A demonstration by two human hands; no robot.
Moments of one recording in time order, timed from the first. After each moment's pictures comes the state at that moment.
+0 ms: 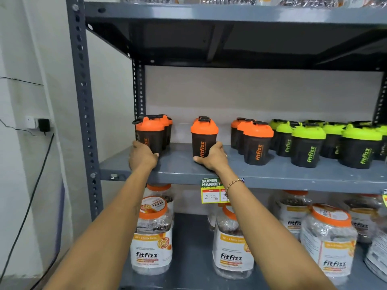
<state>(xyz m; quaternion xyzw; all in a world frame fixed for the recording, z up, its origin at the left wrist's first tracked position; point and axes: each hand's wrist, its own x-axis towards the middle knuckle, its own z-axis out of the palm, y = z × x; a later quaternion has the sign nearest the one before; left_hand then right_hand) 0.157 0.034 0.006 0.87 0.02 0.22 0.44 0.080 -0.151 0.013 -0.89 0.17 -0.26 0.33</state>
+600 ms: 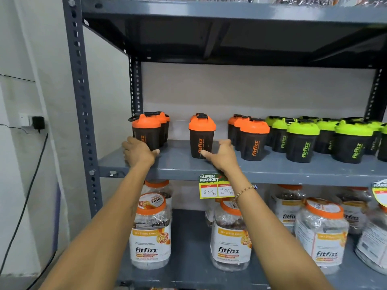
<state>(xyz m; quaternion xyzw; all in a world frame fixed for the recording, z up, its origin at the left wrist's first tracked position) 0.137 0.035 0.012 0.87 0.04 0.24 0.44 0.046 -0.161 0.012 -0.86 0.17 -0.31 0.38</state>
